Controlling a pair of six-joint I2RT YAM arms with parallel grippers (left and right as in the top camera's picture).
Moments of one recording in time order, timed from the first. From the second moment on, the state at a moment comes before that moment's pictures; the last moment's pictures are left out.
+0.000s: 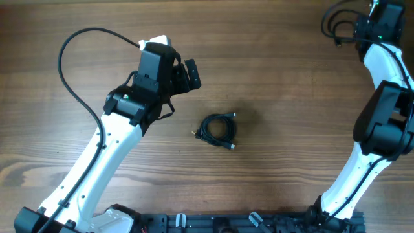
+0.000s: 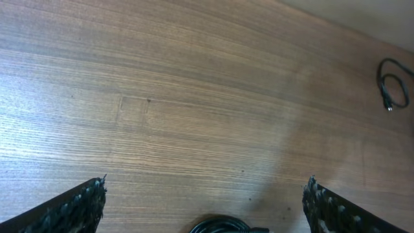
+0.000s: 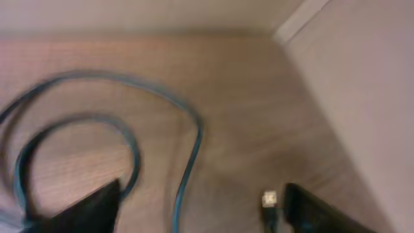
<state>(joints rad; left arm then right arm) -0.41 1.40 1.20 -0.59 -0.08 -0.56 -0.30 2.22 1.70 -0.13 0.36 -0.25</state>
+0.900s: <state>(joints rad) -0.41 1.40 1.20 -0.59 -0.08 -0.56 -0.55 2.26 1.69 -0.48 0.02 0.38</state>
